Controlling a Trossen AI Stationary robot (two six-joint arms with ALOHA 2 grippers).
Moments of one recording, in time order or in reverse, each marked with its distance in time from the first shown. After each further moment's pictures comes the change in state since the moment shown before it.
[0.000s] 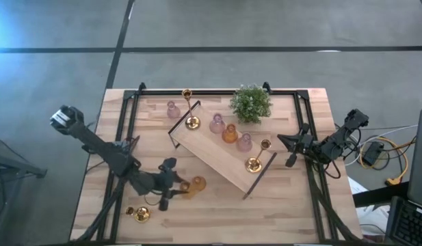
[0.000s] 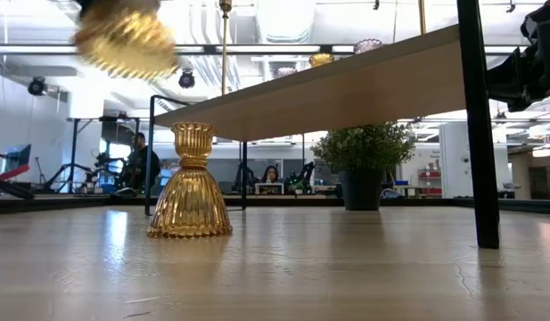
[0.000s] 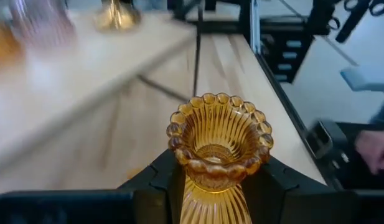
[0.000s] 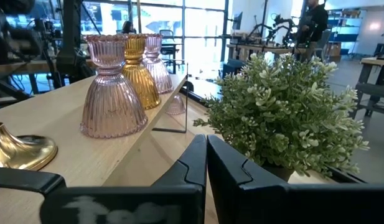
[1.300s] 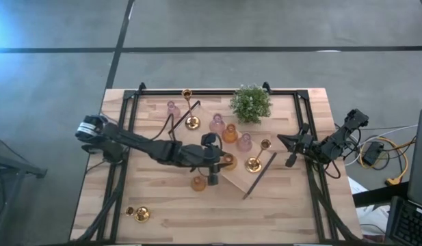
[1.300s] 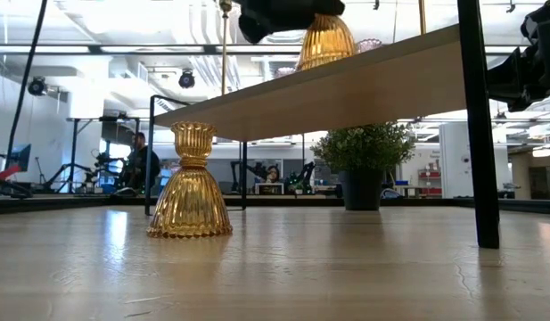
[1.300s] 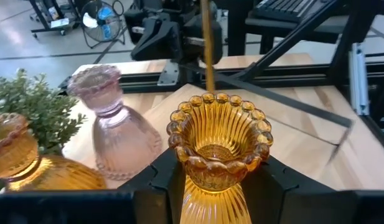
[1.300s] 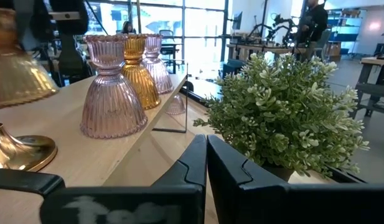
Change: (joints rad) left arm 0.407 0.410 0.470 0.056 0.160 0.274; right arm 0.000 0.000 0.000 0.000 0.000 0.001
